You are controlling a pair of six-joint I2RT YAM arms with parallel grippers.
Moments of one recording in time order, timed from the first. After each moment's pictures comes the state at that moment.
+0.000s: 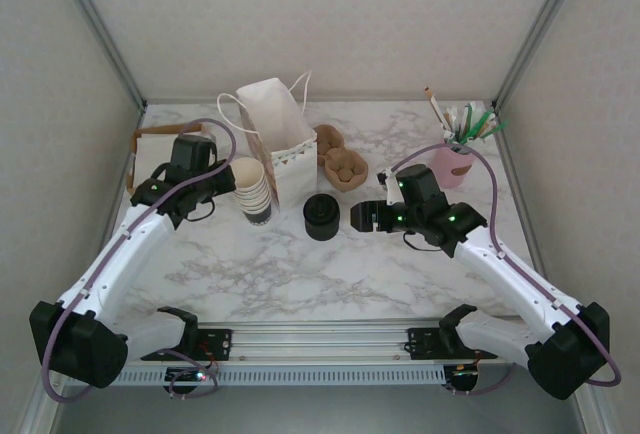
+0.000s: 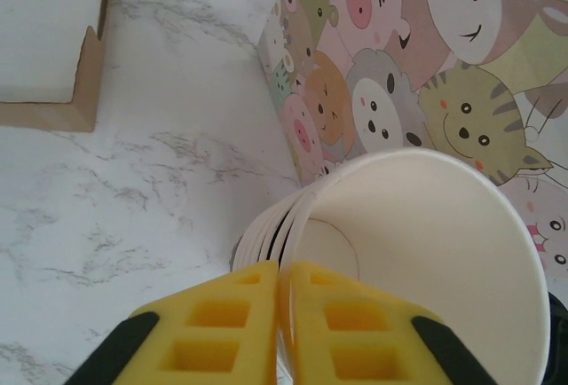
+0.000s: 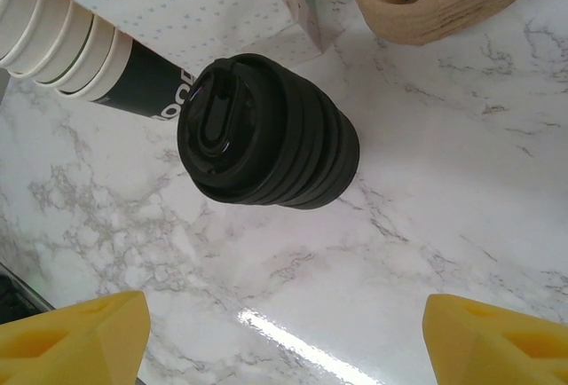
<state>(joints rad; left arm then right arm) -0.26 1.17 1.07 -0.67 -0.06 -0.52 0.60 1.08 0.91 -0.62 -0.24 0.43</state>
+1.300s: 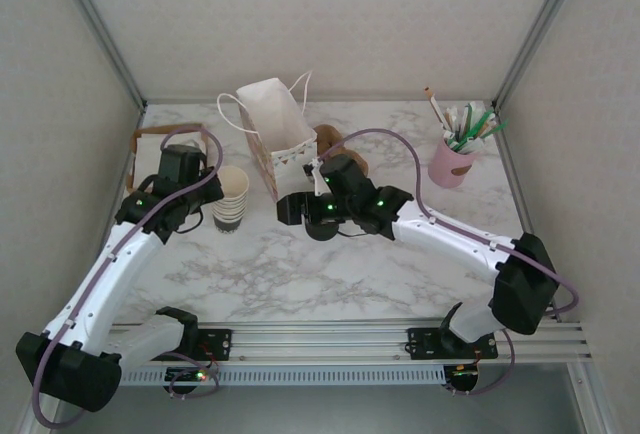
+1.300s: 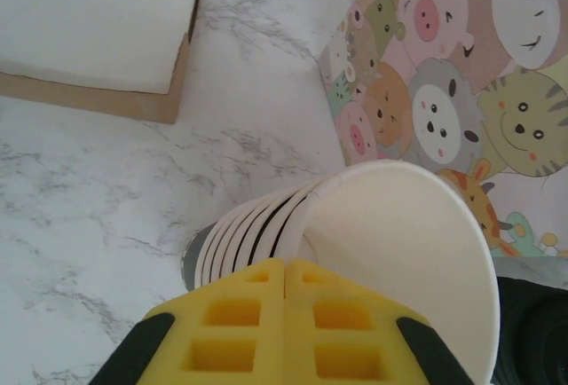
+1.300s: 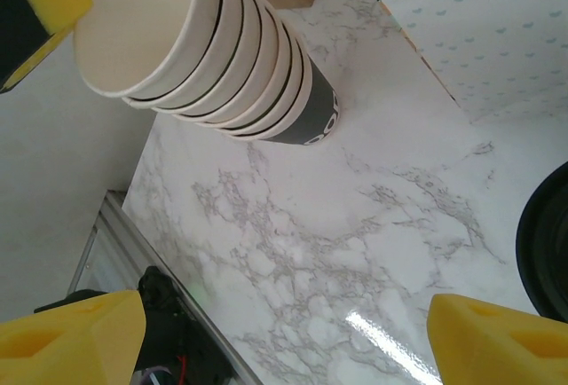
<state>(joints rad) -0.25 1.04 1.04 -0.77 -0.18 -0.55 0.92 1.48 1.17 -0.33 -0.28 0.69</state>
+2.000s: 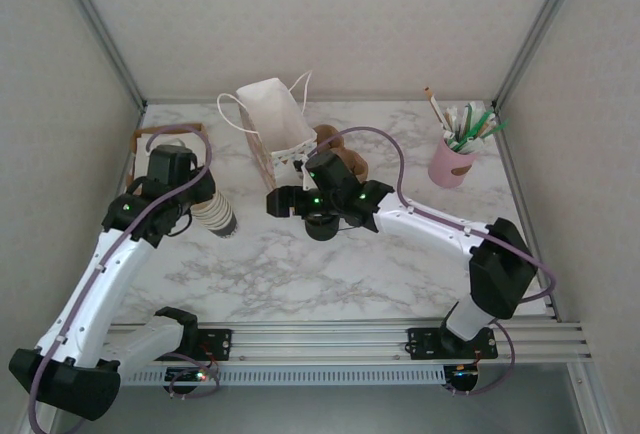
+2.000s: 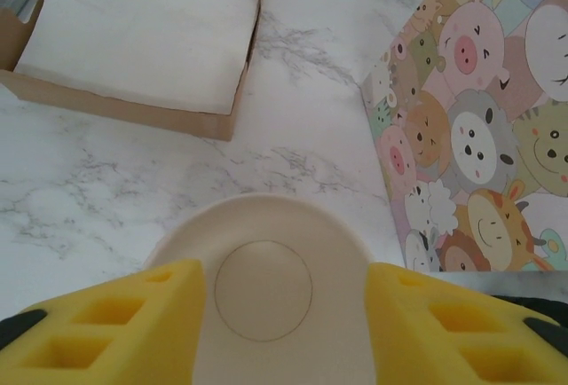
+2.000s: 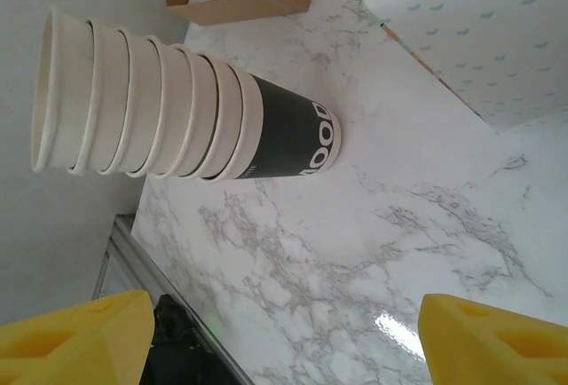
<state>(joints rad) -0.24 1.00 1.11 -0.87 -0.27 -0.52 0.92 1.61 1.24 -0.28 -0.29 0.78</state>
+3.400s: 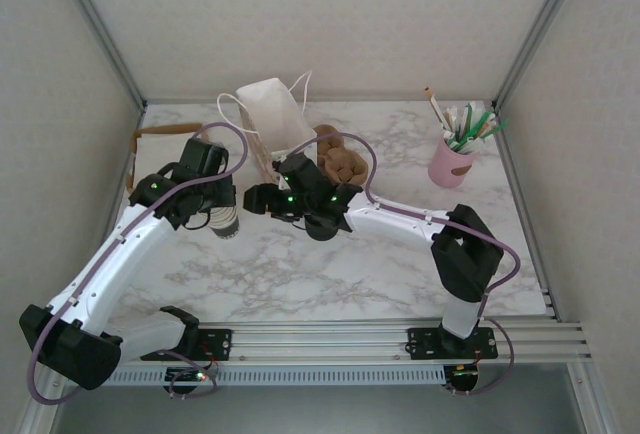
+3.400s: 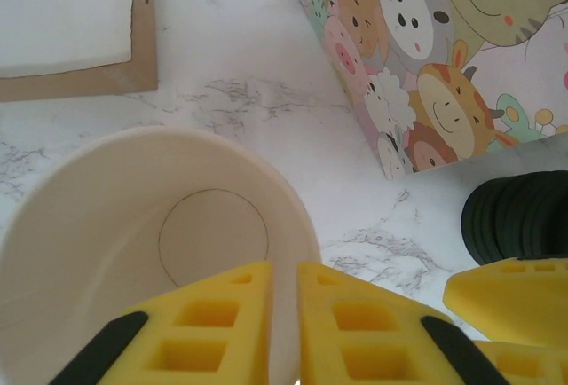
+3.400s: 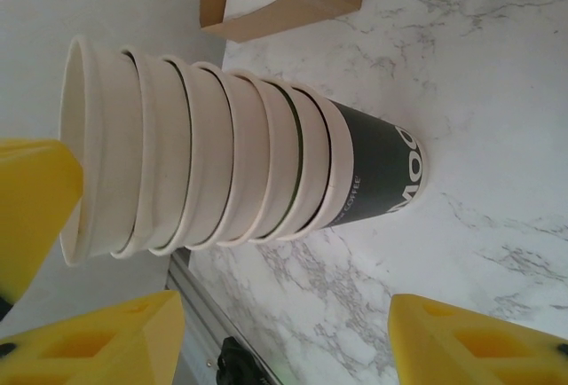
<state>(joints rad) -0.38 1.16 1.18 -0.96 -0.20 -0.42 0.98 1.80 1.34 -0.11 -0.29 0.98</state>
